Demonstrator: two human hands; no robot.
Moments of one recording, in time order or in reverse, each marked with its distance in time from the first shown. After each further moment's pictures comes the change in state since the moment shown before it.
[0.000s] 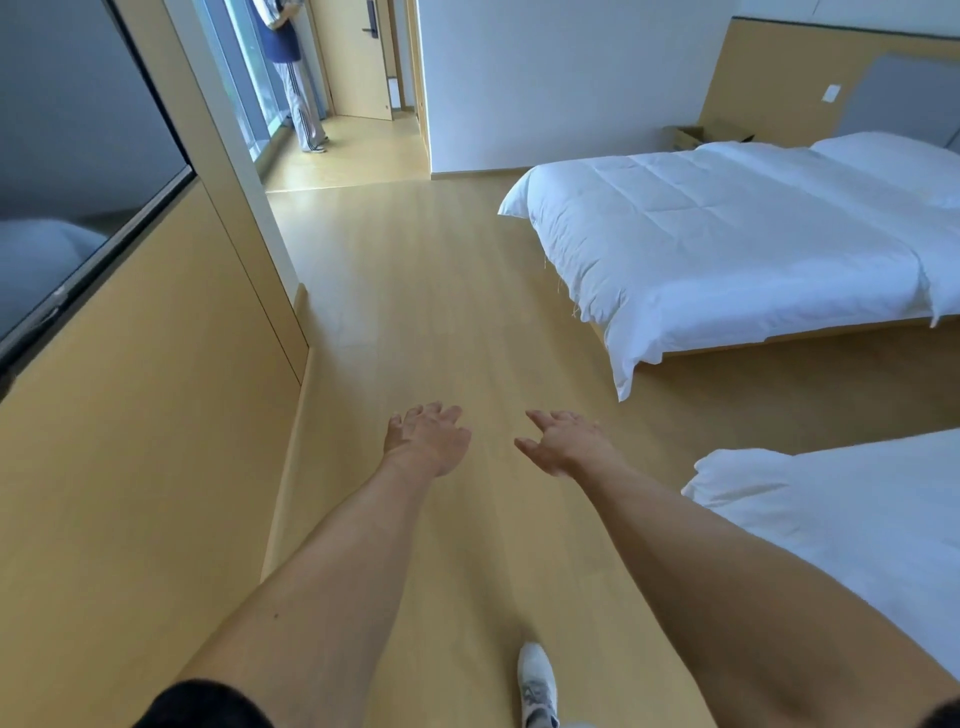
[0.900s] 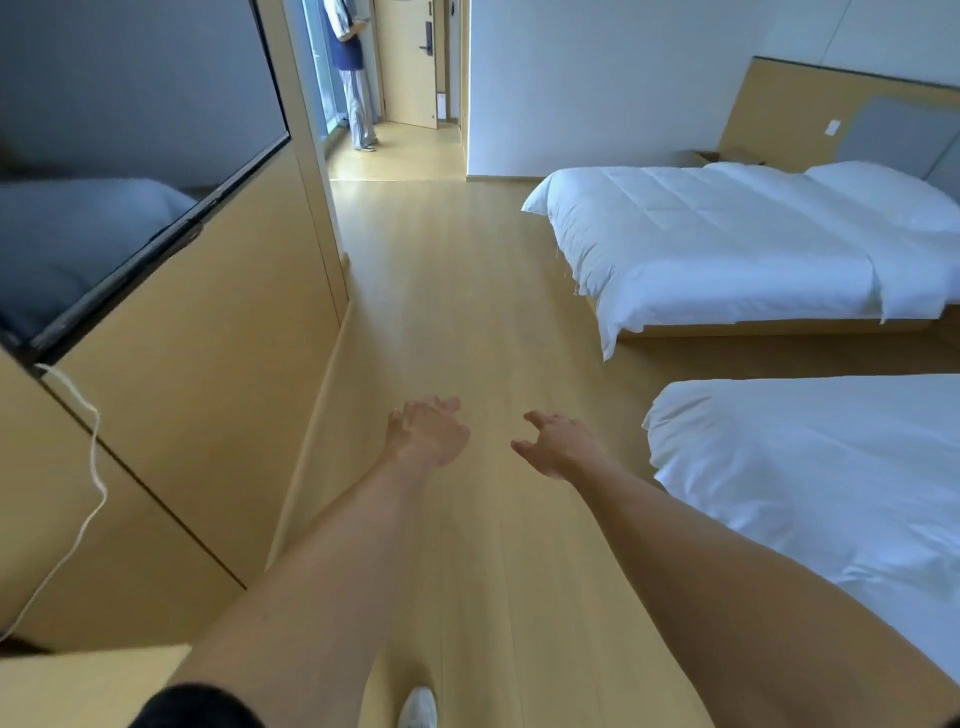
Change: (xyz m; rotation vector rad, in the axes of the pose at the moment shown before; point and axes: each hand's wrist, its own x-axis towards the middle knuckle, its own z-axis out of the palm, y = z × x) left_hand -0.387 0.027 0.127 -0.020 0.101 -0.076; right_hand -0.377 0.037 0.144 0.075 0.065 -0.068
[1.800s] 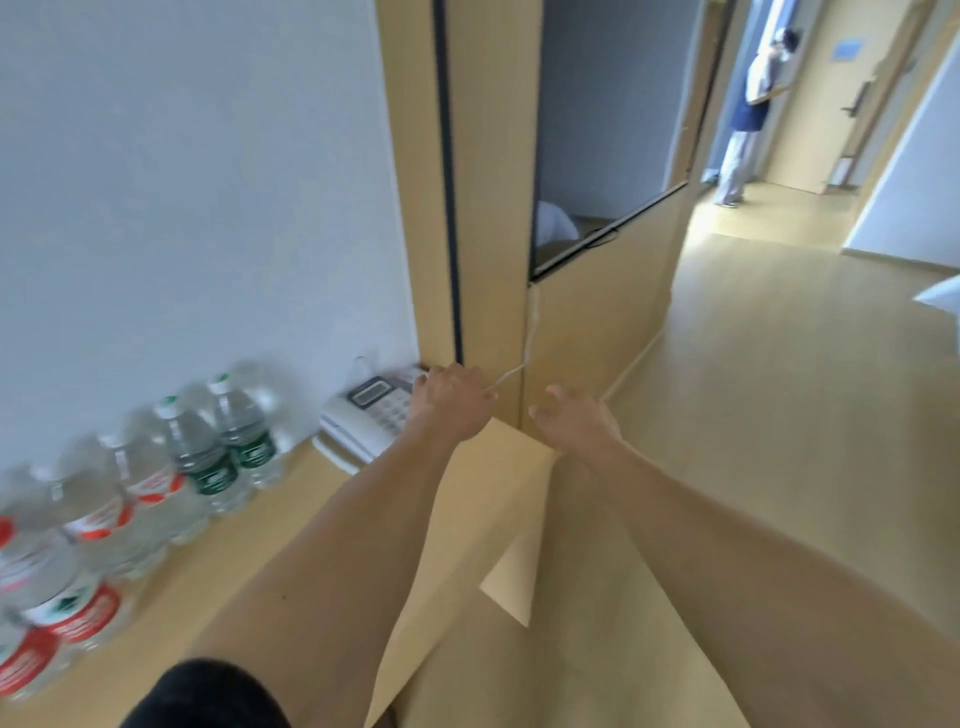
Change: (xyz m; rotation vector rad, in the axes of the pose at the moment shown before) left_hand -0.432 -0.227 -0.021 -0.070 0.367 -0.605; right_hand -0.285 -0.274 0.100 0.113 0.025 -0.699
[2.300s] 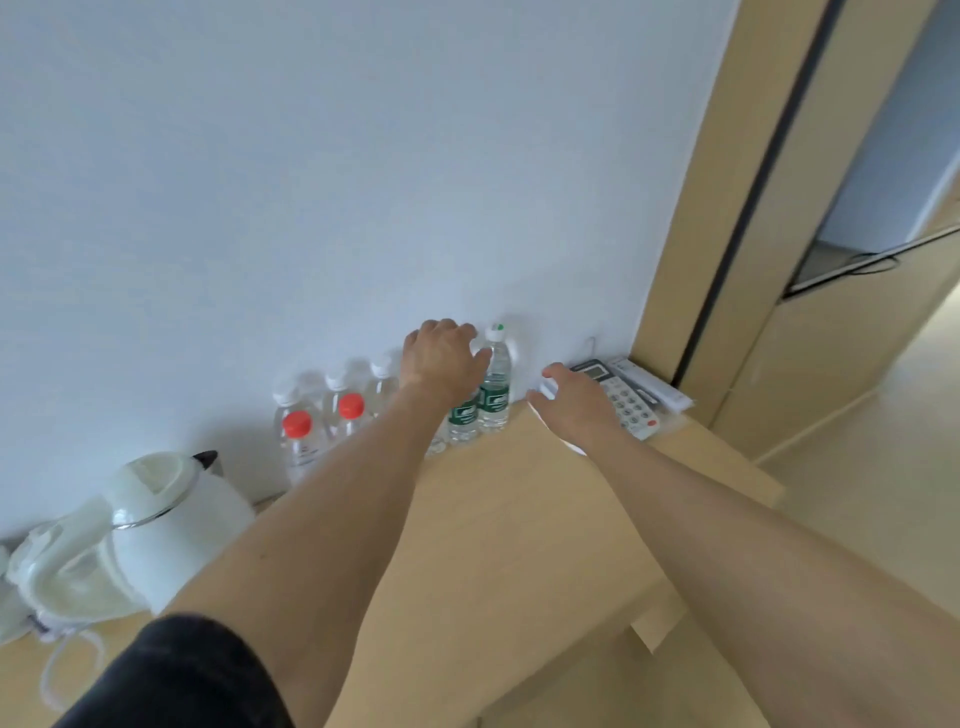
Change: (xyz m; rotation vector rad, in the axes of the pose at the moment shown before) left_hand -0.131 -0.310 -0.063 0.009 0.275 -0.356; right_hand -0.063 -0.281 0.151 0.062 -0.135 -0.419
